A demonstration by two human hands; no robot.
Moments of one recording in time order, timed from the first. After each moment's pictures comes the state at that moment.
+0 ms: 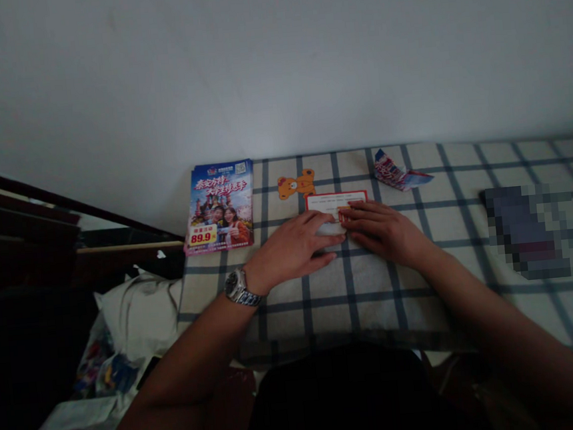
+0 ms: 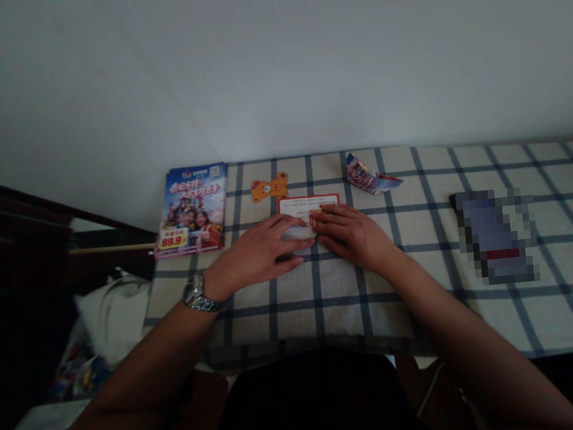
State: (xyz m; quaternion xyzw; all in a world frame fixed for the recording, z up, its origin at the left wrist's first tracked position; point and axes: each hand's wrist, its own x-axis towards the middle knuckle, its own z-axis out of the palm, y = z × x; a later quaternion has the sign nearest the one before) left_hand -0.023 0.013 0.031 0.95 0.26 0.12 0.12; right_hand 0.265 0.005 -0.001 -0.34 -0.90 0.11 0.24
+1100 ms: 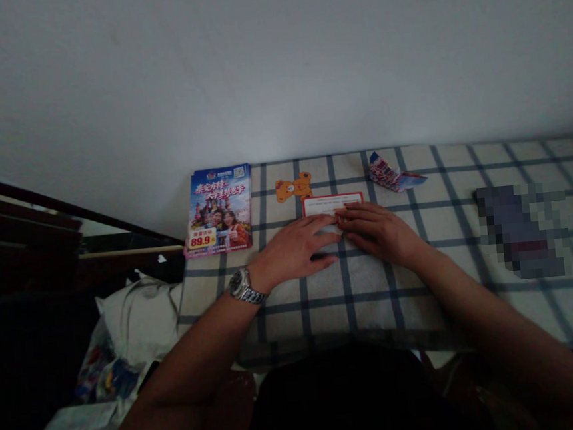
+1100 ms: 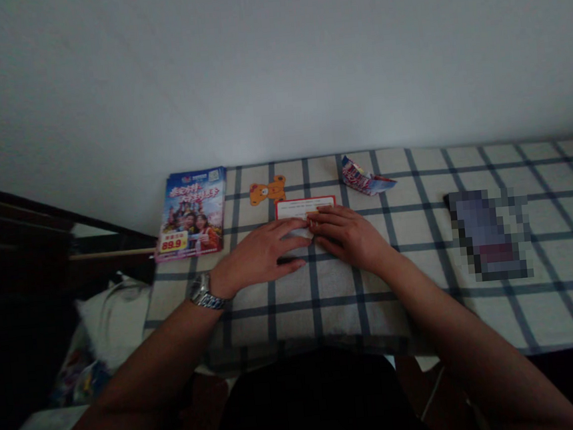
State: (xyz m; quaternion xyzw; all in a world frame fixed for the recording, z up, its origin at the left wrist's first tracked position) left_hand -0.016 0.015 0.021 0.95 0.25 0.13 0.12; right_hand 0.262 0.006 -0.004 -0.35 -0.89 0.13 0.27
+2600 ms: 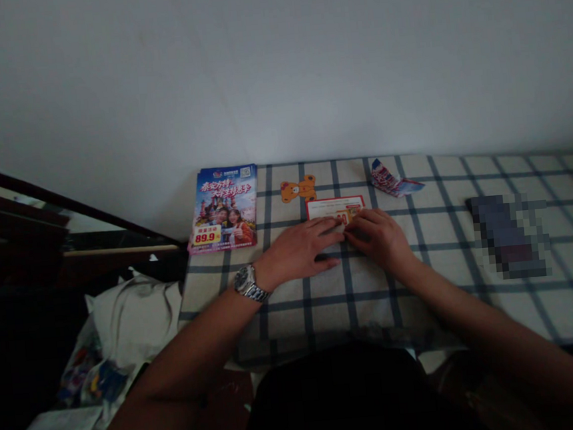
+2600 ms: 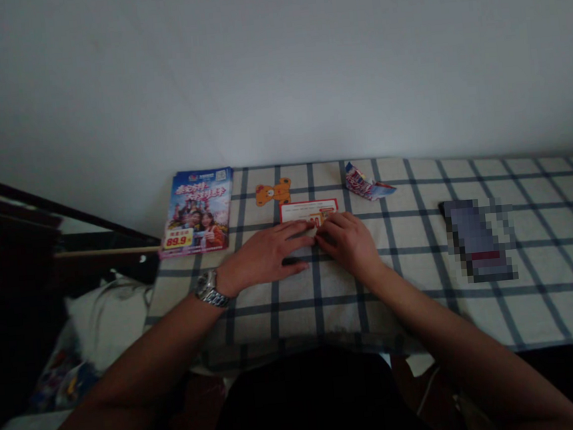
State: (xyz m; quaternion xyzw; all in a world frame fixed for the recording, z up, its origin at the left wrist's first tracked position) left_hand -0.017 0.012 0.016 0.95 0.24 0.14 0.14; right_hand 0.239 -0.009 -0.003 -0.47 -0.84 0.04 0.26
